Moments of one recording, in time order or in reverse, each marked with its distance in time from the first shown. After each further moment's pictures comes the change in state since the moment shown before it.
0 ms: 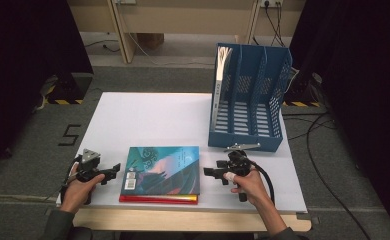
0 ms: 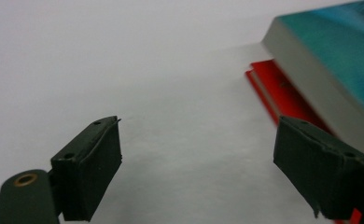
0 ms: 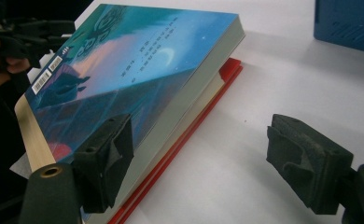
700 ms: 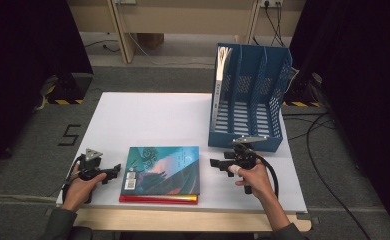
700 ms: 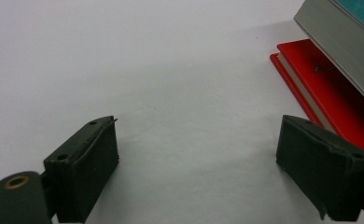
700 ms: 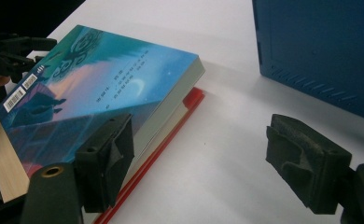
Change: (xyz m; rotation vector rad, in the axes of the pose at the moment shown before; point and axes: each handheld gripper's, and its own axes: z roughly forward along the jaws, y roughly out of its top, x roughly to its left) left arm 0.010 -0.006 0.021 0.075 0.032 0.005; right arm -0.005 0.018 -0.019 -0.033 -0.103 -0.032
